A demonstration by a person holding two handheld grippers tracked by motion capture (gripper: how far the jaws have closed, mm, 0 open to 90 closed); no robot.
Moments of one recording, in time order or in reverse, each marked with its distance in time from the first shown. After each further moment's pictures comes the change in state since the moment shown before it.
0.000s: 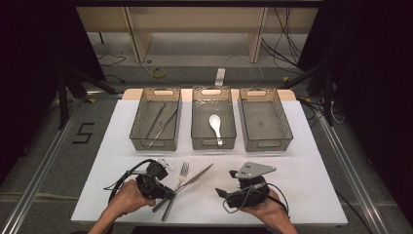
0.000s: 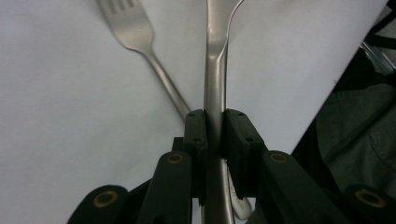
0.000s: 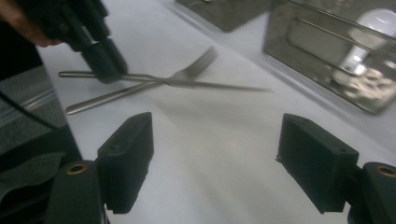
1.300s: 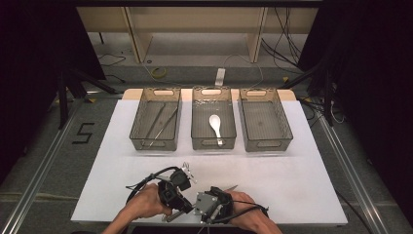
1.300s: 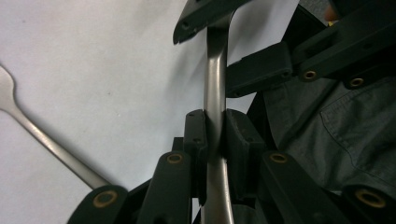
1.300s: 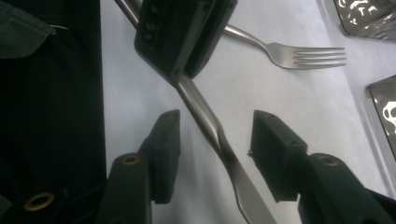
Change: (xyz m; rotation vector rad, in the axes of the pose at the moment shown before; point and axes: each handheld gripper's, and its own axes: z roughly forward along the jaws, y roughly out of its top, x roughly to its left) left arm -0.049 0.028 0.021 0.131 -0.092 0.166; right arm 0.066 -0.002 0.066 0.252 0.005 -0.638
